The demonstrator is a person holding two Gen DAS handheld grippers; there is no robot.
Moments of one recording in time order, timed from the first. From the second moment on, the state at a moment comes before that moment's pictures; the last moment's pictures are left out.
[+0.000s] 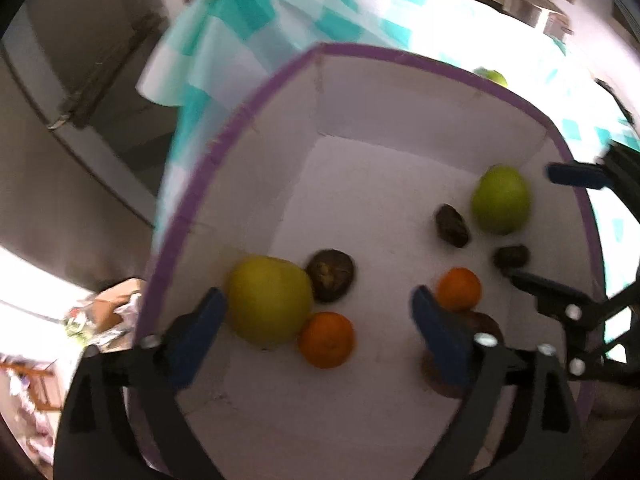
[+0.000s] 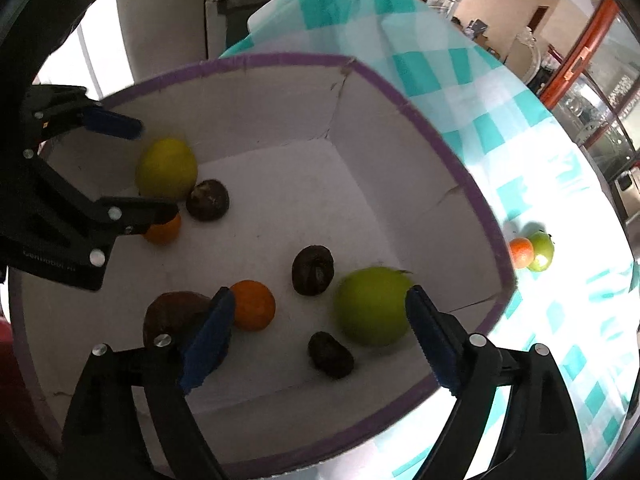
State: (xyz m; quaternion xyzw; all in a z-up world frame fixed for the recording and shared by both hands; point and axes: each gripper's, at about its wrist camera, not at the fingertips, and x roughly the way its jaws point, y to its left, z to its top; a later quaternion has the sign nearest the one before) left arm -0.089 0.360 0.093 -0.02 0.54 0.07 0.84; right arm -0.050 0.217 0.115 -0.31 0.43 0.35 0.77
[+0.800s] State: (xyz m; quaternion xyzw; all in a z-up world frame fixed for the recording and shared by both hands) left arm -0.068 0.302 0.128 0.00 0.51 0.18 0.84; right arm 0.000 0.024 0.144 0.00 0.44 0.25 0.86
